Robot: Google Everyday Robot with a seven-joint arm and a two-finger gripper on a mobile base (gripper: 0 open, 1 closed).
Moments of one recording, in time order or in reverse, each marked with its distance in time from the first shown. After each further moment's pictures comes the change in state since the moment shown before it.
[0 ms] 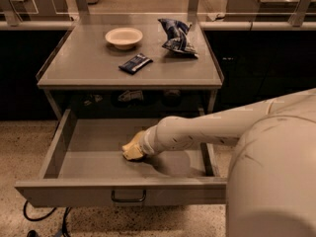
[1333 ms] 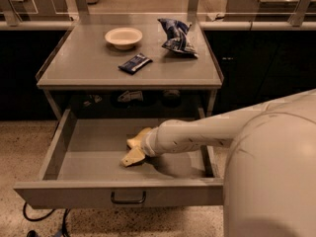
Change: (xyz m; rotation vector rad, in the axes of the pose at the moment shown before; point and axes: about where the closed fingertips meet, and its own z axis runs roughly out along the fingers) arm 0.011 0.001 0.012 0.000 0.000 0.000
